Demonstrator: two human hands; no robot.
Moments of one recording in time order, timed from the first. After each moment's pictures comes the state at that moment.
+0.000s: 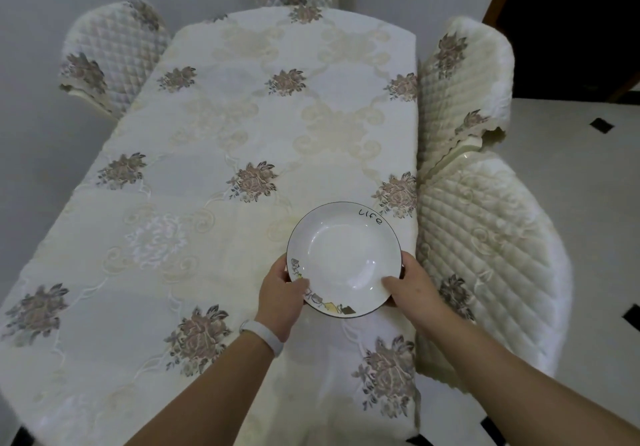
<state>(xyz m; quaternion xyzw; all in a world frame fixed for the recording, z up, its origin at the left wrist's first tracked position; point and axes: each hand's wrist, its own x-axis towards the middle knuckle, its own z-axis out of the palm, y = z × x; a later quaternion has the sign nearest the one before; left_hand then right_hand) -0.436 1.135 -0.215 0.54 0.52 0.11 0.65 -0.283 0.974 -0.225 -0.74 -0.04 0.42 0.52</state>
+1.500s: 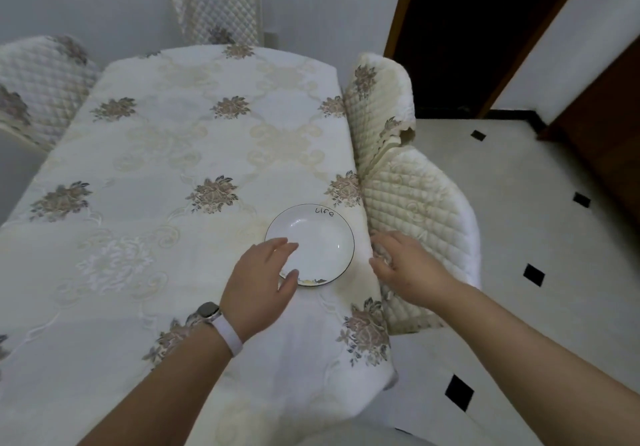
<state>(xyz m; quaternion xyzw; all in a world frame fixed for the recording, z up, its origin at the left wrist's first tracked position) -0.489 1.144 -0.151 0.95 0.12 0.09 0.27 -0.332 0.917 -0.122 -0.92 -0.32 0.19 0.14</state>
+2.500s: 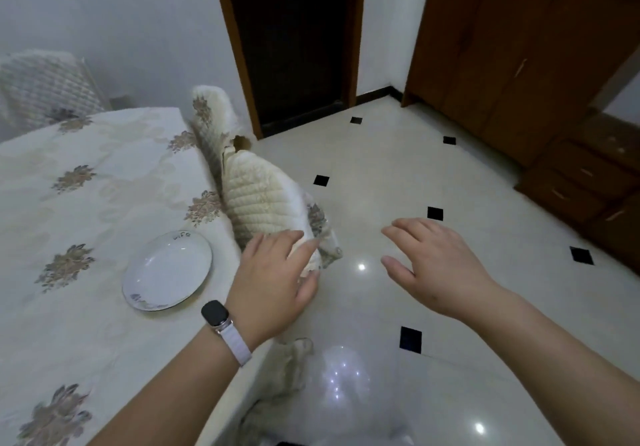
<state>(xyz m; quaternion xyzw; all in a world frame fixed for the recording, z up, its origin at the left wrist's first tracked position) -0.449 0.863 -0.072 0.97 -0.17 0.15 0.11 -0.423 0.603 -0.049 -0.98 -0.18 0.01 0.08</state>
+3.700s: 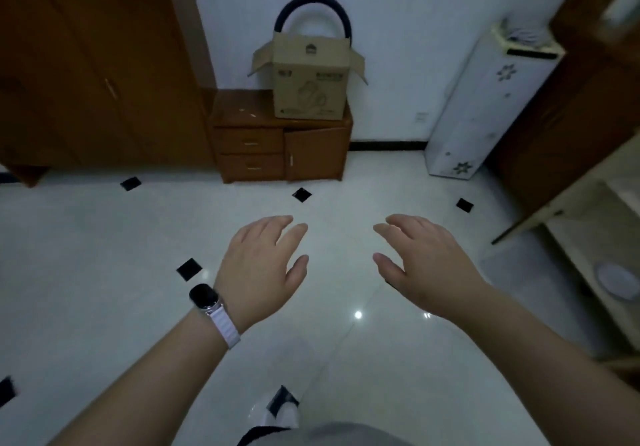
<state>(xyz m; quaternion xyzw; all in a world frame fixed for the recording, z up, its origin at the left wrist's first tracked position) -0.178 0.304 -0.079 0.73 -0.66 0.05 0.17 -0.412 0.191 -0.038 -0.92 0.39 -0.02 0.04</state>
